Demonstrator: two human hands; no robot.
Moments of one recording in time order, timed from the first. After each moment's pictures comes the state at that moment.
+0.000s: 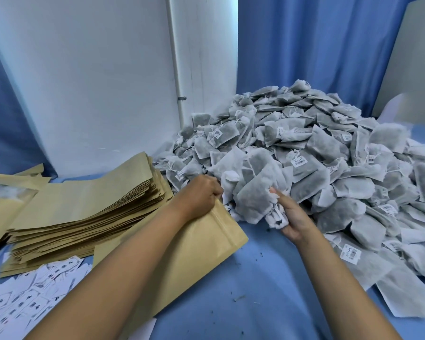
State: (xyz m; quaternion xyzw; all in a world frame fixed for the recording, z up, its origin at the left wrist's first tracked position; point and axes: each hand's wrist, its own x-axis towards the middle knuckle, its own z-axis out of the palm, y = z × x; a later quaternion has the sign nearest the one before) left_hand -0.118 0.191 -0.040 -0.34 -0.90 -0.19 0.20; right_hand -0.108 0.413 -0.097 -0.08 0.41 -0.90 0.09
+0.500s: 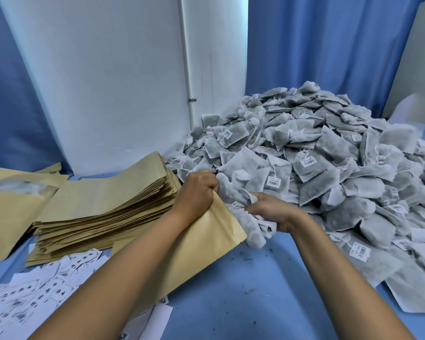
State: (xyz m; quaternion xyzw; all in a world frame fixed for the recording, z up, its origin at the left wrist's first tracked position) left_hand -0.098 0.168 -0.041 -0.29 -0.84 -0.30 0.34; right_hand -0.091 0.363 -0.060 -0.14 0.75 -0.62 0.20
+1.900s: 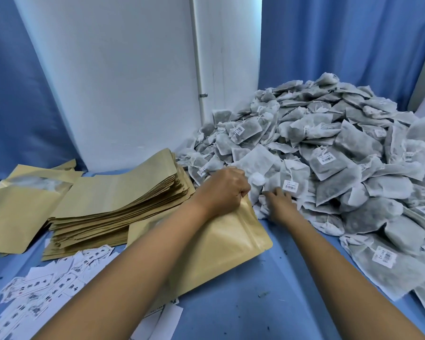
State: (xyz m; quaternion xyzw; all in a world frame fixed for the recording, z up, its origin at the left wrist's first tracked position) left_hand -0.098 0.189 -0.027 -0.42 -0.85 -0.16 0.28; right_hand -0.183 0.371 -0.145 -0.05 0.99 -0.12 -0.08
